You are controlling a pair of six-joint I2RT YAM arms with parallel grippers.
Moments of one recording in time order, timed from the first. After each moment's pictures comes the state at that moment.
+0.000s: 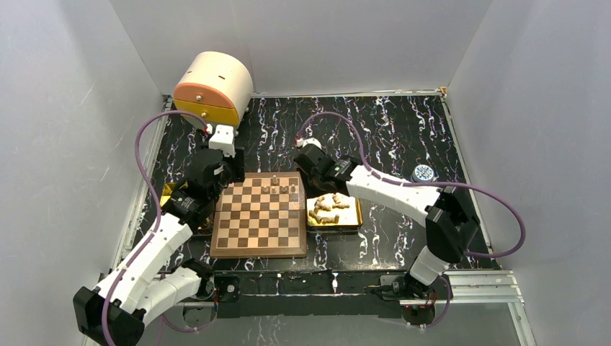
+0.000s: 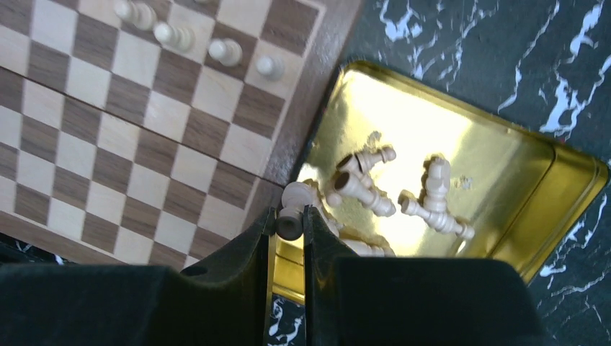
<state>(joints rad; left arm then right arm) -0.47 0.91 0.81 -0.30 -0.33 -0.06 0.96 1.61 1.26 -0.65 0.20 0.51</state>
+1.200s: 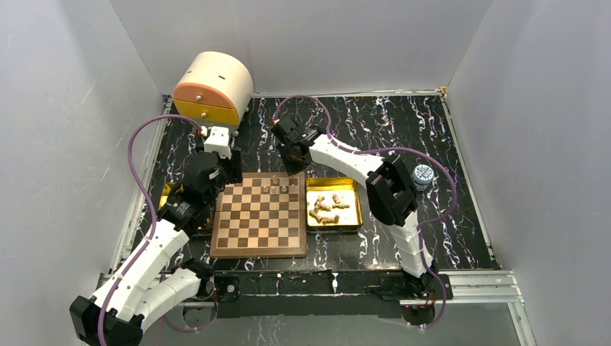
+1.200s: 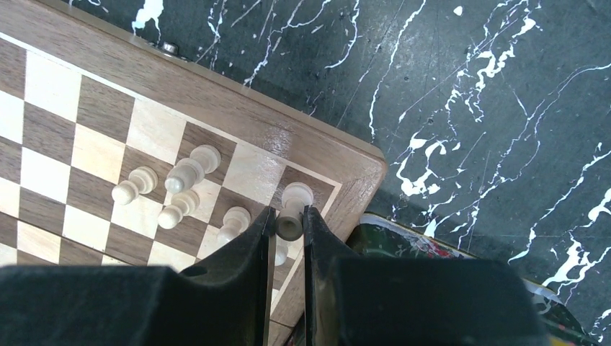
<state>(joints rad) -0.47 0.85 0.79 -0.30 -0.35 -0.05 0.85 2.13 1.85 -0.79 0.09 0.39</state>
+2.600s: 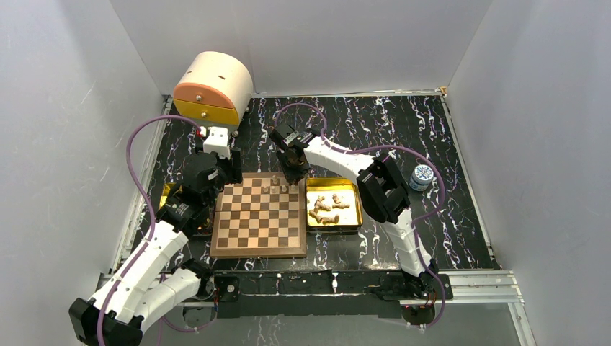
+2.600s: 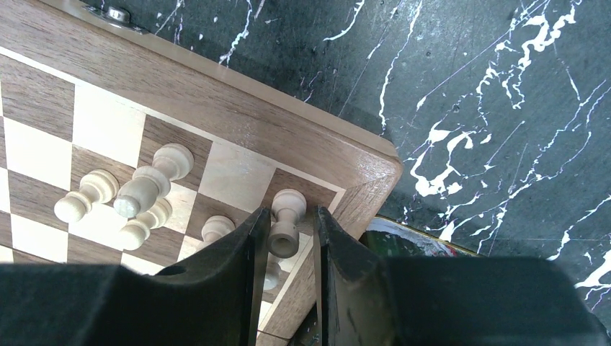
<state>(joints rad) -0.47 0.84 0.79 -0.30 -0.34 -0.05 0.85 2.22 1.90 -0.85 0.07 0.39</state>
